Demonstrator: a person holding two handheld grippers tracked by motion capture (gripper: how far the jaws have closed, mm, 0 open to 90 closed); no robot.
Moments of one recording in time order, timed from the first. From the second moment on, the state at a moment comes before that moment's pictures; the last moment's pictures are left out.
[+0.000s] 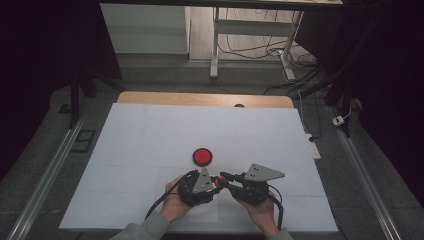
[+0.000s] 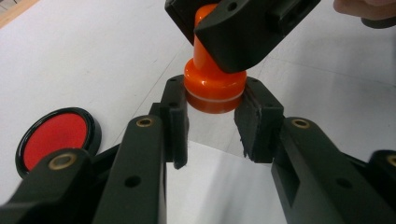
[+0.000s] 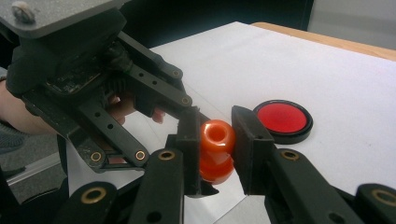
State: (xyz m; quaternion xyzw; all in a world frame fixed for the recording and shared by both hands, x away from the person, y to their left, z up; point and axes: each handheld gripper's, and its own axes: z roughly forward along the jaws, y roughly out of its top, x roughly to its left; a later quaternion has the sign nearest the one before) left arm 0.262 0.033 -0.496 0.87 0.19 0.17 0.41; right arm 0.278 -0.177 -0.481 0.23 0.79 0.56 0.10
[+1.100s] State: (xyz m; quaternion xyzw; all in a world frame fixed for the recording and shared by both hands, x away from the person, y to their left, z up) left arm 0.264 0.036 -0.498 0.88 0.19 0.16 0.41; right arm 0.274 -0.174 -0.484 0.23 0.79 0.56 0.11
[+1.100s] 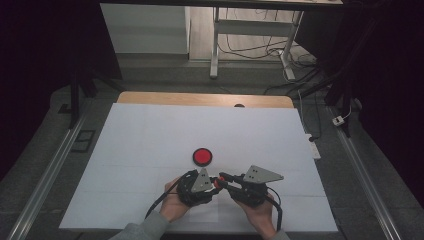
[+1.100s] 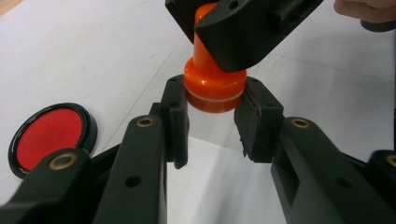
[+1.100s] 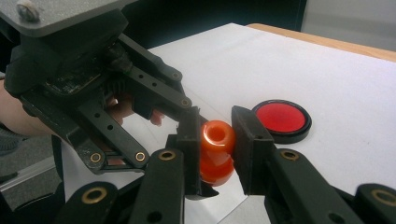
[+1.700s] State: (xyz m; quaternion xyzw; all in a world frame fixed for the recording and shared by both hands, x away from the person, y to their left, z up) left arm 0.264 0.036 -0.504 0.89 0.20 0.16 0.39; right arm 0.273 -0.202 -0.467 0.26 0.75 0.59 0.15
